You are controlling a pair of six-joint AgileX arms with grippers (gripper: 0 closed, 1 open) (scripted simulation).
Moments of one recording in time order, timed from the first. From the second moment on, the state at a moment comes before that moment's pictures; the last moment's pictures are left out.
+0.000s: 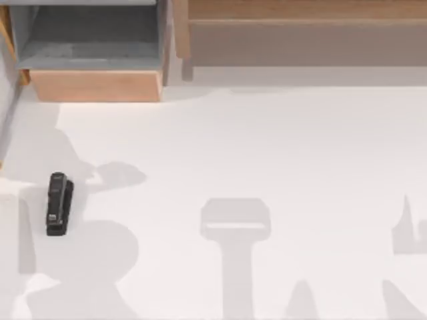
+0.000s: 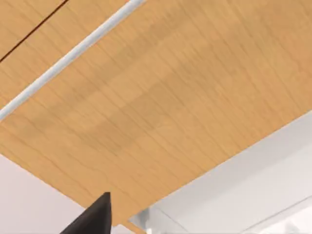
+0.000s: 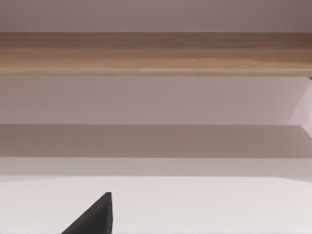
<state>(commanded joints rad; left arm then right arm) 0.43 1.65 0.95 0.44 0.38 0.80 0.00 0.00 0.00 0.00 0.00 0.00</state>
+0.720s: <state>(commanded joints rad) -0.07 1.76 1.29 -0.71 0.09 0.05 0.00 0.00 0.00 0.00 0.00 0.00</state>
